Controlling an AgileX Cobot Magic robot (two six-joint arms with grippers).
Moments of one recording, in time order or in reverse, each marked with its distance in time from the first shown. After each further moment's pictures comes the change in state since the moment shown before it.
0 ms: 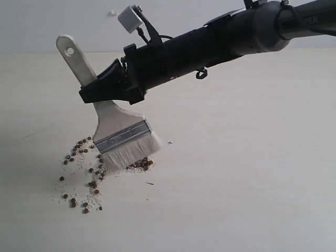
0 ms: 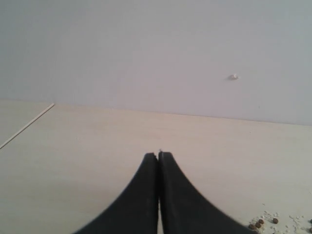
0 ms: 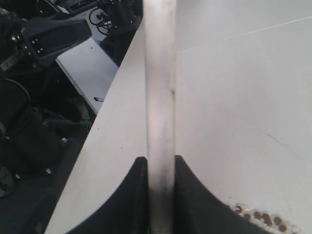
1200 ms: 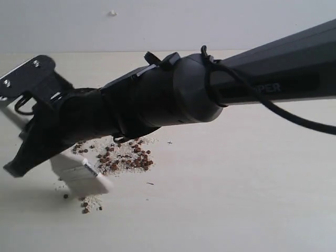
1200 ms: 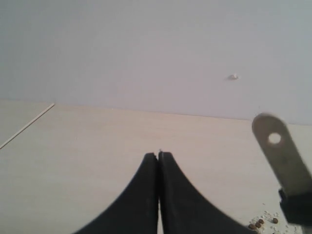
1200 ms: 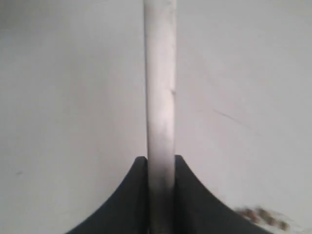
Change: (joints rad) left arm 0.000 0.000 0.000 0.000 0.000 0.000; right arm 0.488 -0.095 0.128 0.255 -0.985 -0.047
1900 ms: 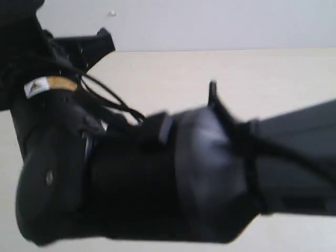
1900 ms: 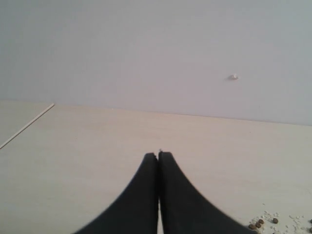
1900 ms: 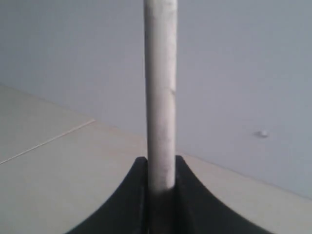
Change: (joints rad) left arm 0.000 0.000 0.000 0.000 0.000 0.000; right arm 0.325 -0.160 0.086 -0.590 -1.081 0.795
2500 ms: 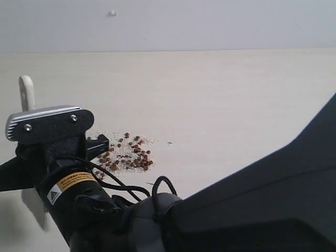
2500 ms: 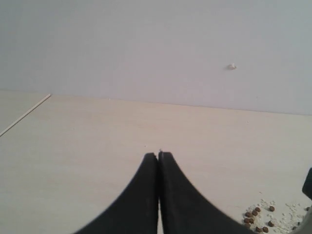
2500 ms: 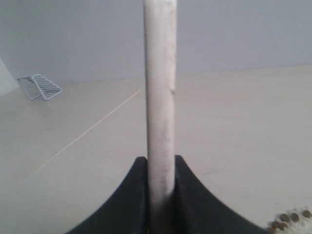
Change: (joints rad) left arm 0.000 0.000 0.000 0.000 0.037 0.000; right arm 0.007 0.238 0.145 -0.380 -0.082 0.906
